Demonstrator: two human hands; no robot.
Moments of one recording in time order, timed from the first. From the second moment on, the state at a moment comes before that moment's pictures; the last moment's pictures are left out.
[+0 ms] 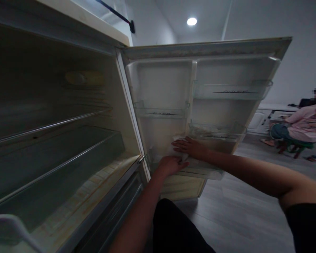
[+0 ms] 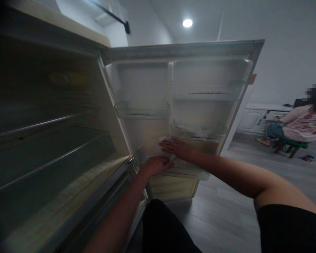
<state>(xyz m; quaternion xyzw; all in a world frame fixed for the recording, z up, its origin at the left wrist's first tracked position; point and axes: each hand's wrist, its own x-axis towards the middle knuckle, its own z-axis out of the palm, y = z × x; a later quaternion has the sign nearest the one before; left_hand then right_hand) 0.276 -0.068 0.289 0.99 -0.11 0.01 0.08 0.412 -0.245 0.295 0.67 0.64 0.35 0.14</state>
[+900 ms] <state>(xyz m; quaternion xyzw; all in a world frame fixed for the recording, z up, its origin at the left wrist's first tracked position) 0.283 -0.072 0.288 0.99 -0.10 0.02 0.09 0.404 -0.372 0.291 0.72 0.65 0.16 0.16</state>
